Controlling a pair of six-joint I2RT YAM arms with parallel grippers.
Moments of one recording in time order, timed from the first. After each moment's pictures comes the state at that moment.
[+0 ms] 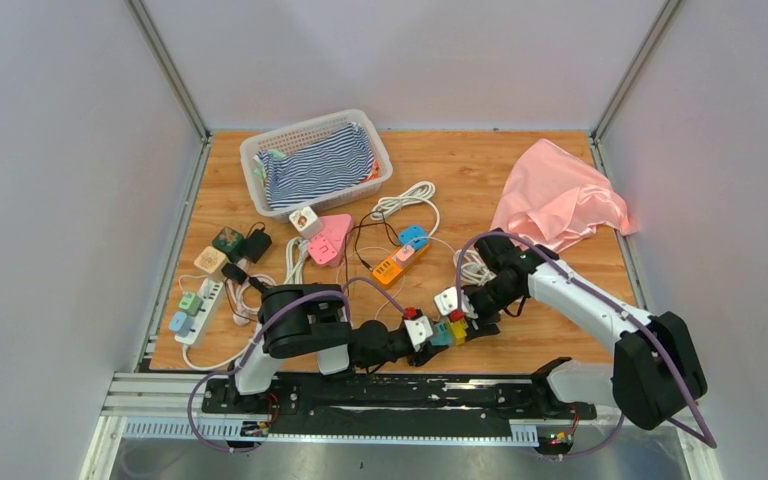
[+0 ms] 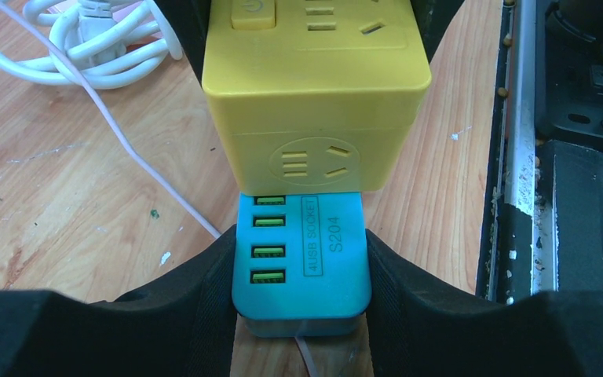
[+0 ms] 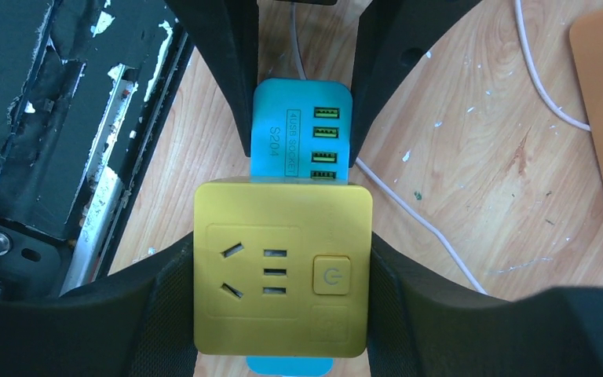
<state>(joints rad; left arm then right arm) -1.27 2.06 0.41 1.53 -0.02 0.02 0.51 1.24 0.75 -0.93 -0.72 -1.47</state>
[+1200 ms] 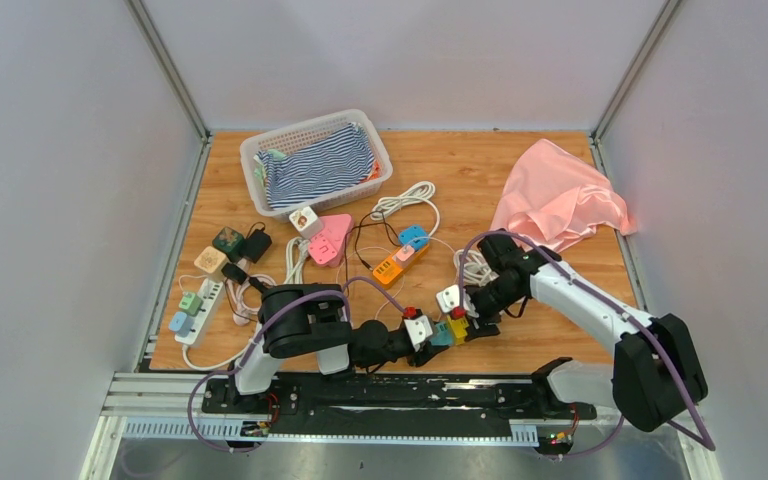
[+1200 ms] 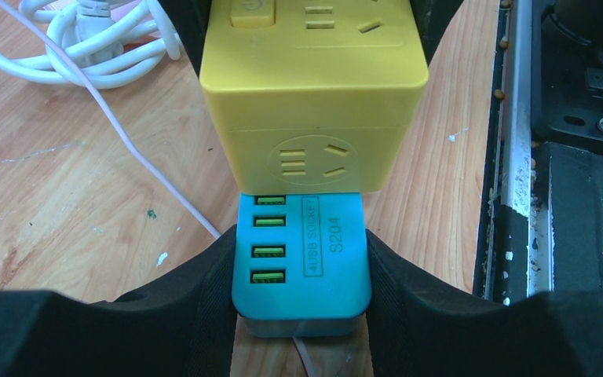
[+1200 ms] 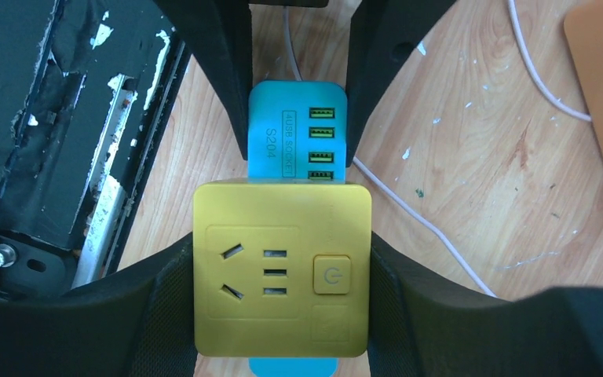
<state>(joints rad) -1.27 2.06 0.41 1.53 -0.03 0.01 0.49 1.24 0.74 -0.91 -0.74 -1.43</state>
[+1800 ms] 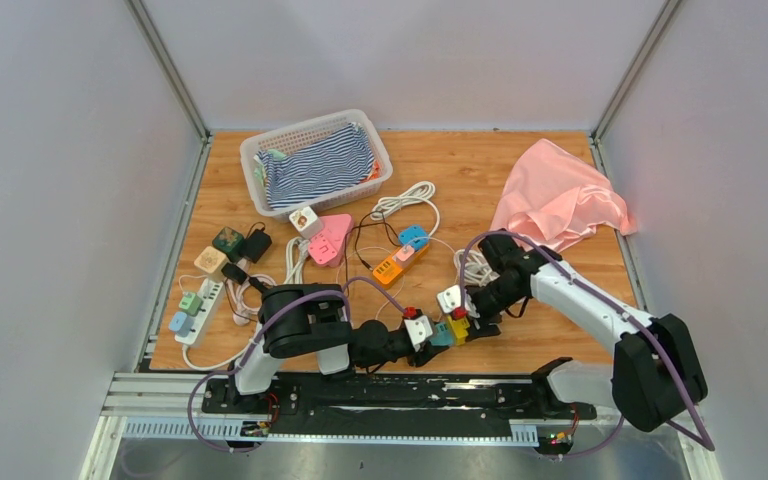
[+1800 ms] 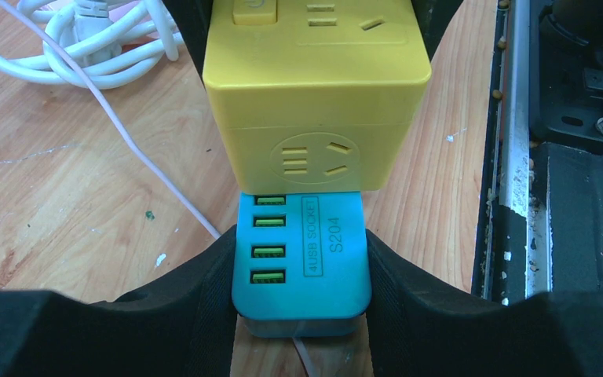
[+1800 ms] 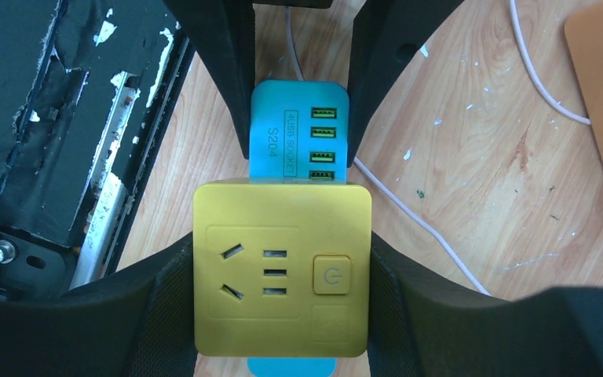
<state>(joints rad) -1.27 2.07 0.42 1.53 -0.02 0.01 0.48 1.23 0.74 -0.92 -0.75 -1.45</state>
